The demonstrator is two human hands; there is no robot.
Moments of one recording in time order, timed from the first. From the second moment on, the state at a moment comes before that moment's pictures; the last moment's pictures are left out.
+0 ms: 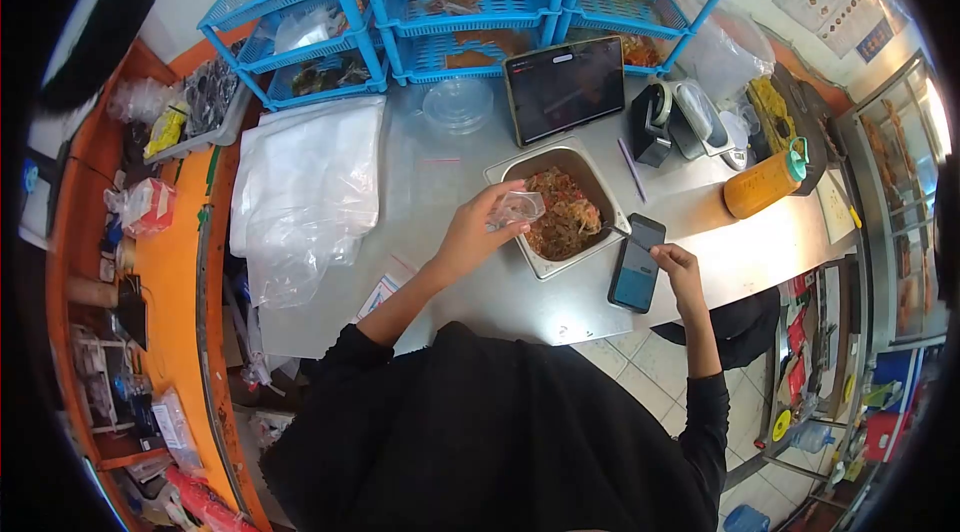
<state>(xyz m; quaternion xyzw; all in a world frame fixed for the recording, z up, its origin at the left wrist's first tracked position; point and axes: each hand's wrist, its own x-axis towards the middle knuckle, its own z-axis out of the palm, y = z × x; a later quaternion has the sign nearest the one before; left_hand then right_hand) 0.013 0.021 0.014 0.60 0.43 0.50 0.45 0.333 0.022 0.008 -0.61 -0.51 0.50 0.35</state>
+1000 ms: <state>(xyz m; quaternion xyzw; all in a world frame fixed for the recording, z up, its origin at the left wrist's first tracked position) 0.028 0.045 0.029 0.81 0.38 0.40 0.21 0.271 0.058 0.126 -0.44 -0.85 0.08 0.27</state>
